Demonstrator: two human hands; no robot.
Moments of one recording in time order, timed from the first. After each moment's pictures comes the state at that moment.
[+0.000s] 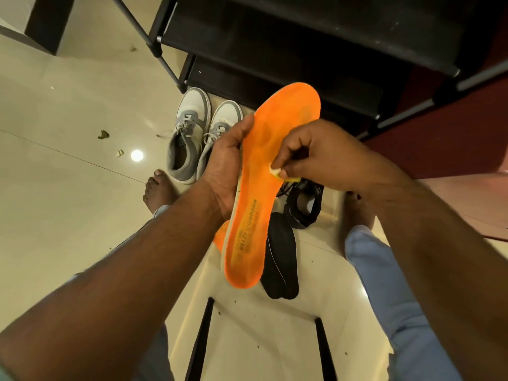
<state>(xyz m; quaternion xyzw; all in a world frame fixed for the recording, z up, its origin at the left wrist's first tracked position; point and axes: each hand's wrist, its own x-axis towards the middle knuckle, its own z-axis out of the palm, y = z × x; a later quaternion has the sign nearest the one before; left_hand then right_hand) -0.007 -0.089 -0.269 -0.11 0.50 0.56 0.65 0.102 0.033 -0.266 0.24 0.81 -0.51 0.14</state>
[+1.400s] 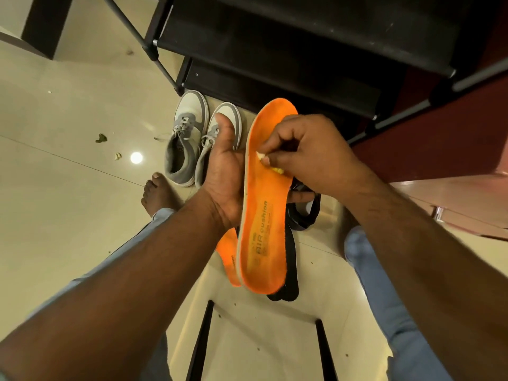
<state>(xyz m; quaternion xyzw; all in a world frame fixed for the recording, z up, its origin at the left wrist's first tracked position) 0.002 -0.088 -0.283 -0.12 0.36 0.59 0.71 0.091 0.015 -0.261 0.29 0.79 -0.55 0.00</state>
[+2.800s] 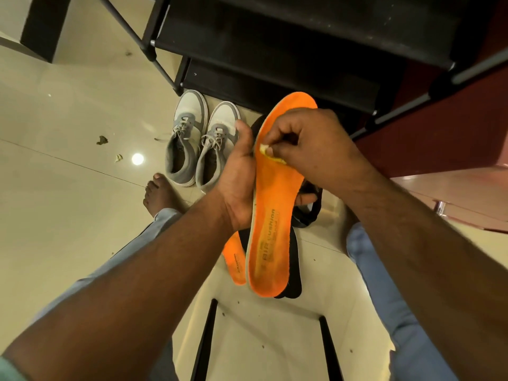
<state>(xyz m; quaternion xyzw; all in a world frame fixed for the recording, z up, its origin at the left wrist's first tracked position) 0.014 -0.086 -0.292 -0.12 0.43 0.54 0.71 0.090 0.019 -0.267 0.29 0.84 -0.45 -0.01</state>
